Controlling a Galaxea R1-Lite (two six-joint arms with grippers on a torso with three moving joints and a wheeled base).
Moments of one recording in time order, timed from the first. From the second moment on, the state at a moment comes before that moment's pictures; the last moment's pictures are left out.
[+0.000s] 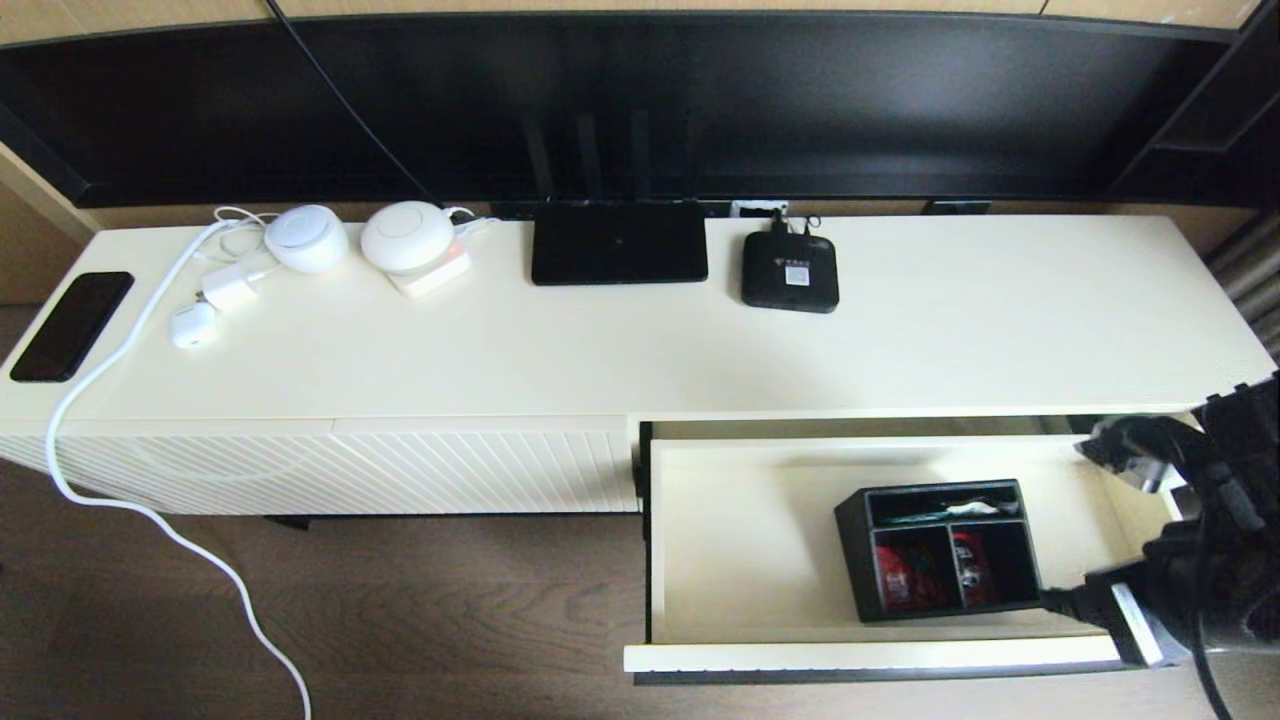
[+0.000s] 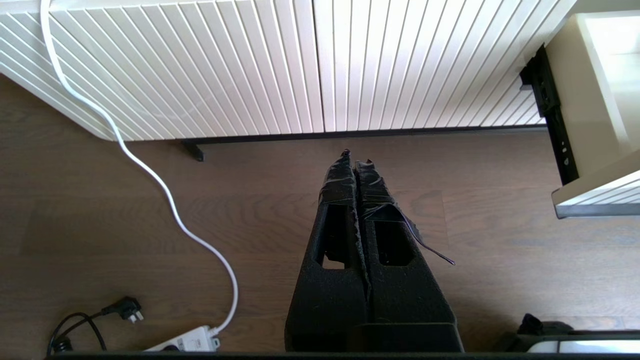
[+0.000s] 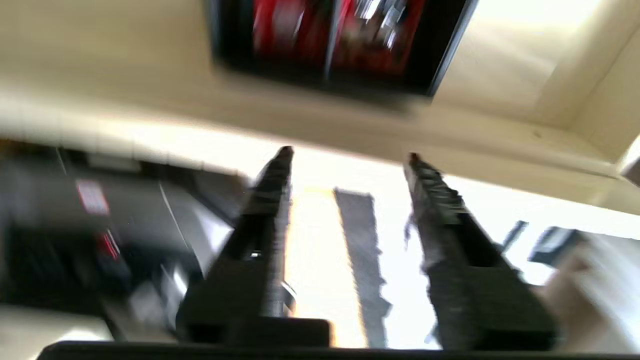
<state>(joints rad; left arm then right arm) 0.00 0.00 0.00 0.00 0.00 0.04 0.34 1.33 -0.83 0.42 -0.18 0.08</state>
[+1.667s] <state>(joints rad) 0.00 0.00 0.00 0.00 0.00 0.04 0.57 1.59 -0.34 -0.25 -0.36 -0.23</state>
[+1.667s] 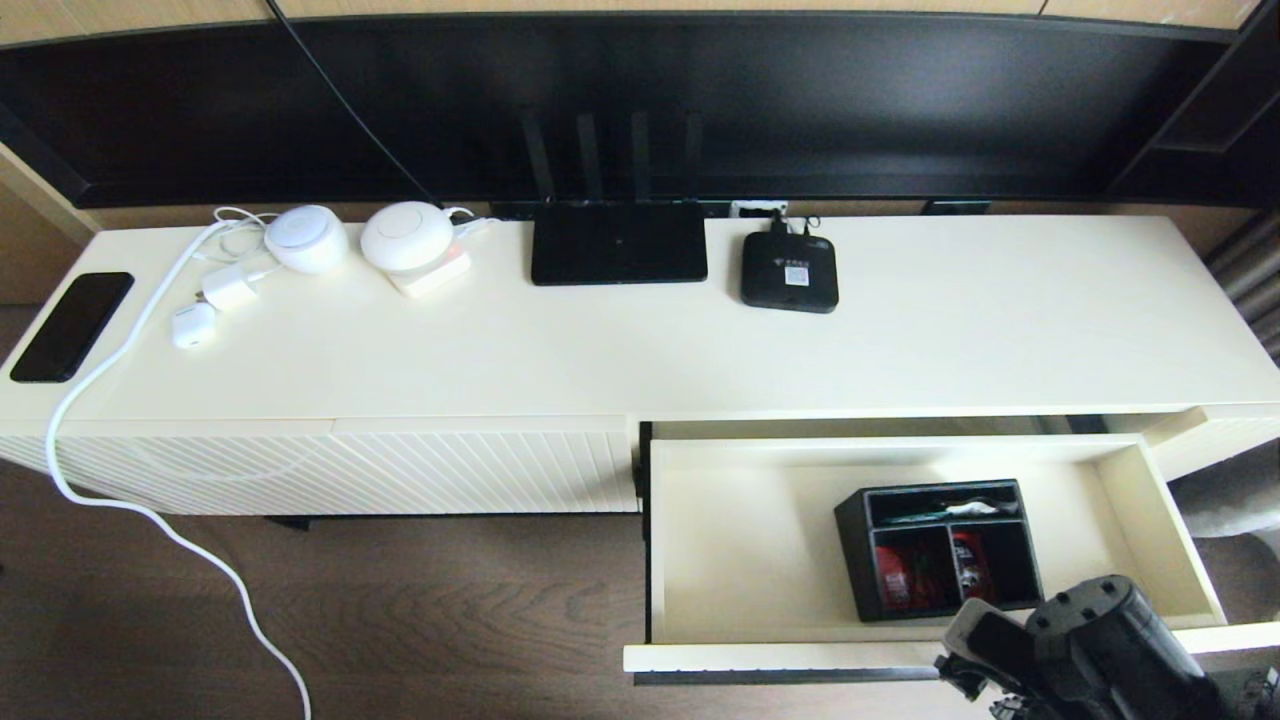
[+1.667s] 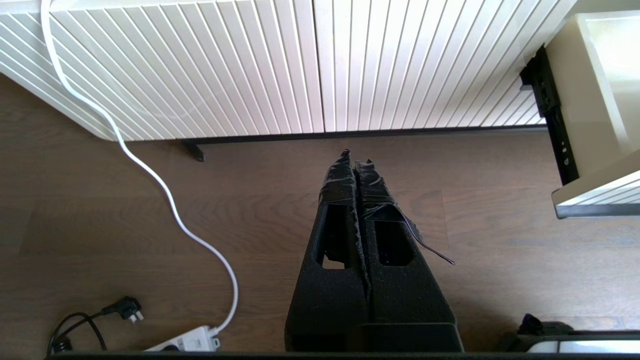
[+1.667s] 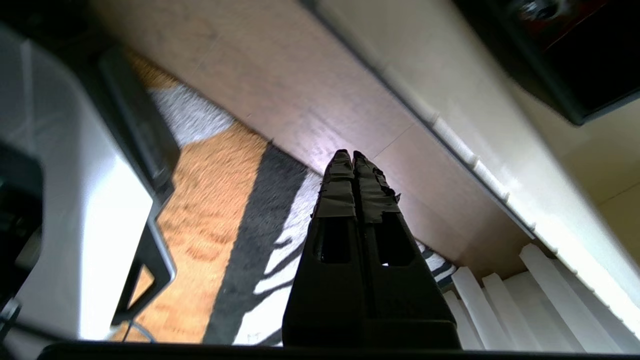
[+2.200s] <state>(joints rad) 0.00 0.00 0.00 0.00 0.00 0.04 0.49 1.72 -0.40 -0.46 -0.40 -0.22</state>
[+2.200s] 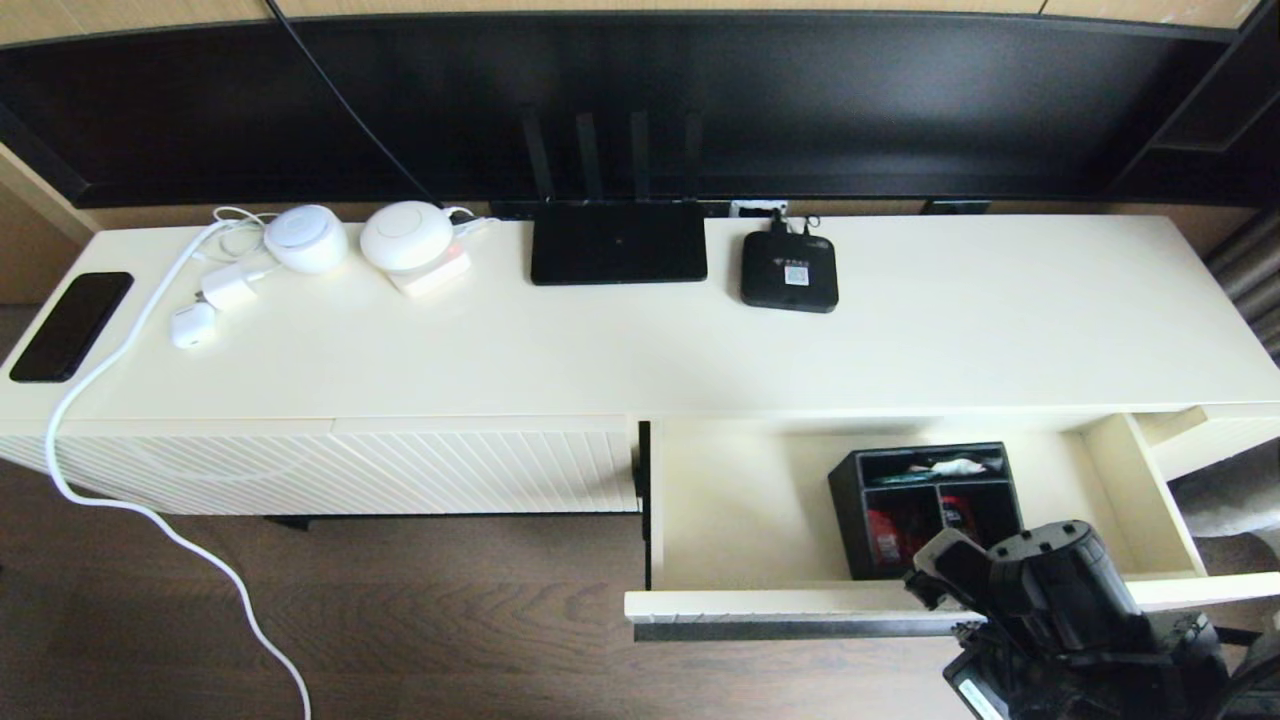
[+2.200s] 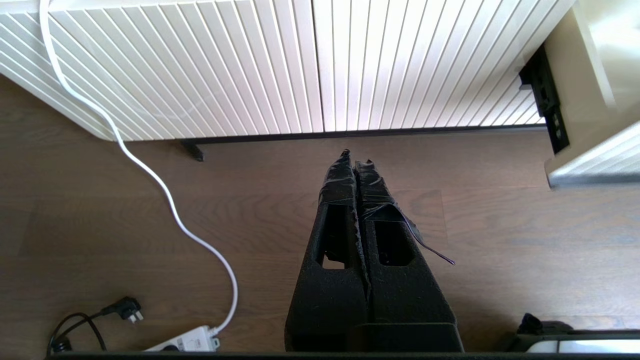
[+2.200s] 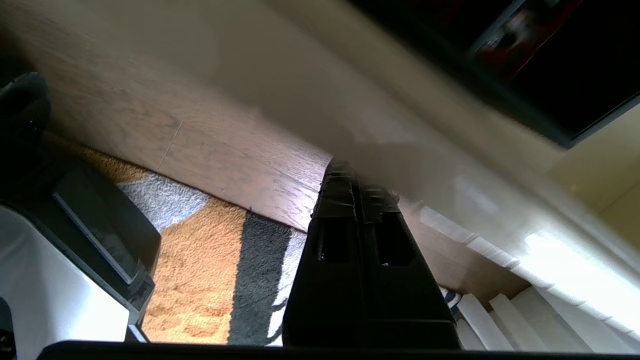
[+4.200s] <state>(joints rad) 0.00 0.00 0.00 0.00 0.00 0.04 0.35 1.95 -0.69 -0.95 -0.40 -0.22</state>
